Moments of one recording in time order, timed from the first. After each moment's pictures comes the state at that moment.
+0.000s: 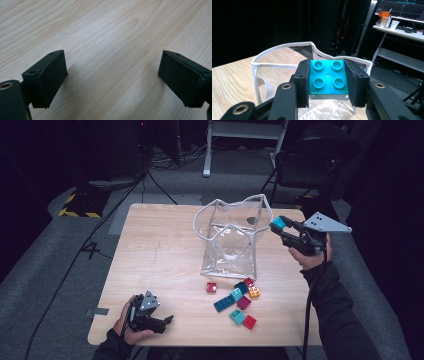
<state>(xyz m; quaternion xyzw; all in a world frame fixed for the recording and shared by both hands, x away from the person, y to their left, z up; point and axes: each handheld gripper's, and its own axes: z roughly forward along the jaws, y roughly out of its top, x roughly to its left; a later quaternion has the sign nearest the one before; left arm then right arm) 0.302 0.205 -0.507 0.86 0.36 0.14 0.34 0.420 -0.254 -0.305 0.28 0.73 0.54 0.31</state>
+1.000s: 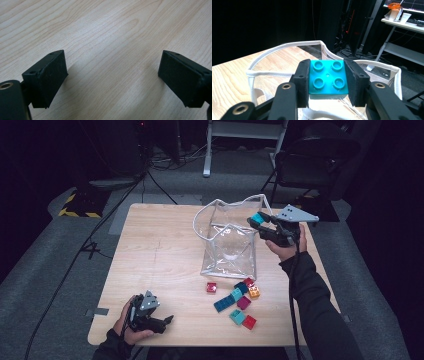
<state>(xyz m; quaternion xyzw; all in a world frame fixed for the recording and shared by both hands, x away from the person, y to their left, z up) 0.301 0.205 -0.507 0.86 0.36 0.14 0.34 0.453 -0.202 -0.316 0.29 0.75 0.52 0.29</state>
